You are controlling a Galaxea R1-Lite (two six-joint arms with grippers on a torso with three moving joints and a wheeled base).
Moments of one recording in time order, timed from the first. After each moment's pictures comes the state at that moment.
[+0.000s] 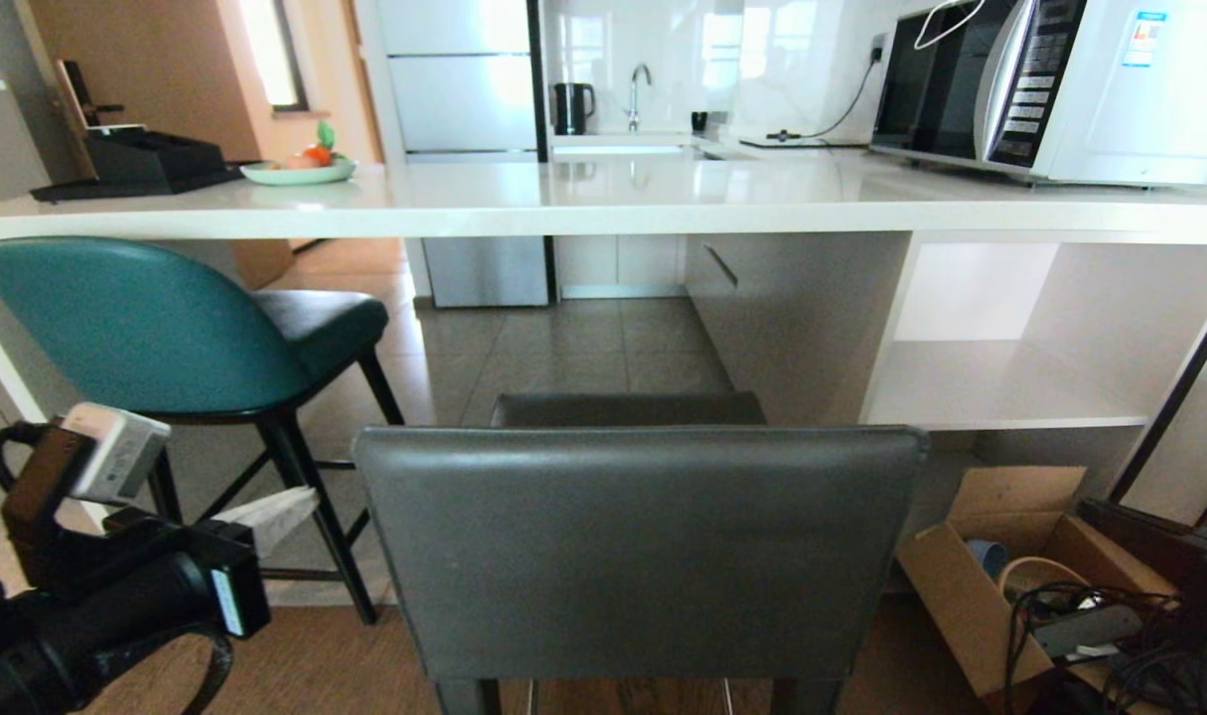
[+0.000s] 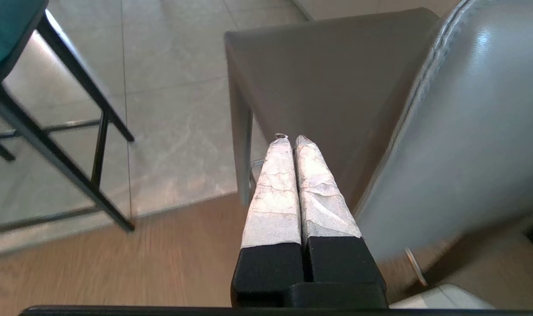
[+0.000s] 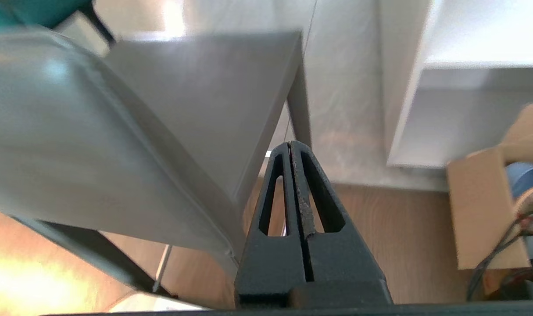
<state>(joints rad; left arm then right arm) -0.30 1.25 -0.26 -0.81 -0.06 -0.04 0.11 1.01 -0.32 -0.49 0.18 0.10</state>
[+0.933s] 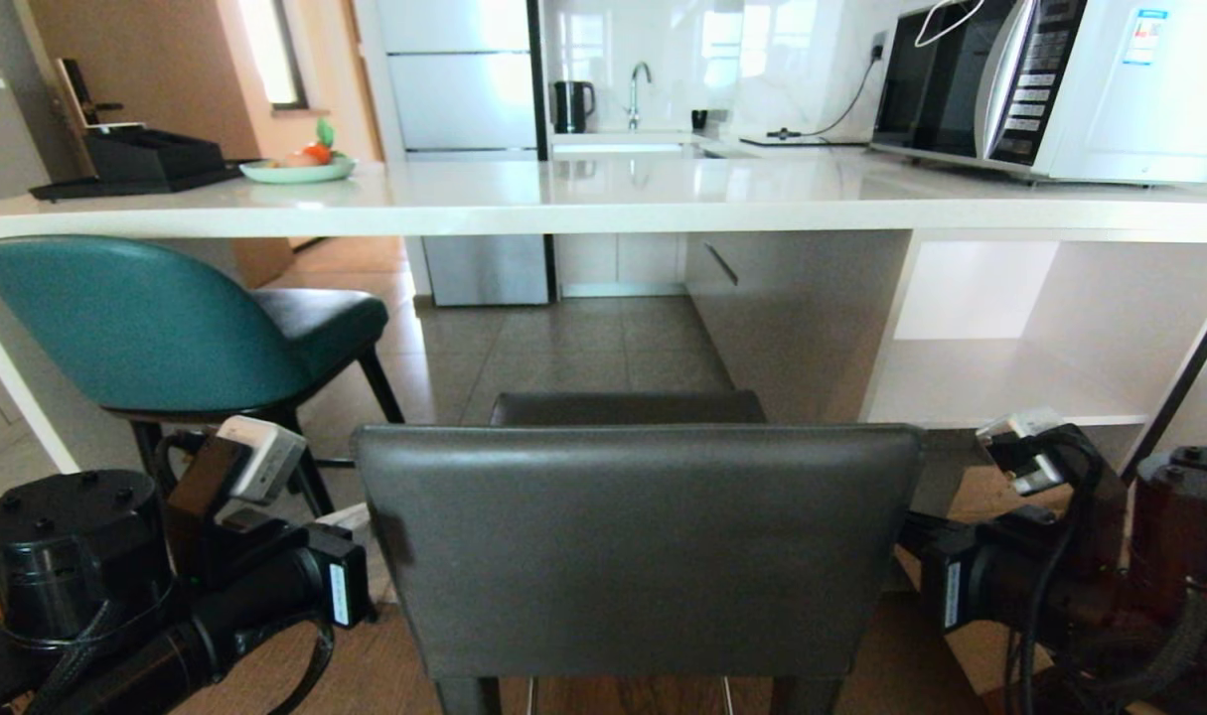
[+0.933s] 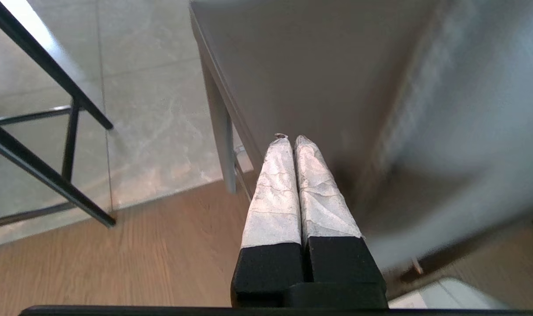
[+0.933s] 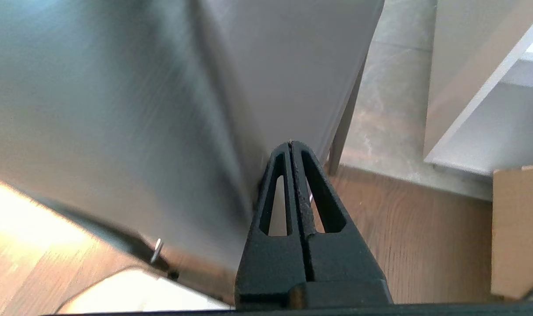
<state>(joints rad) -0.41 1.49 -0.27 -0.97 0.03 -0.06 0.50 1.46 -0.36 -0.78 -0.07 0.09</state>
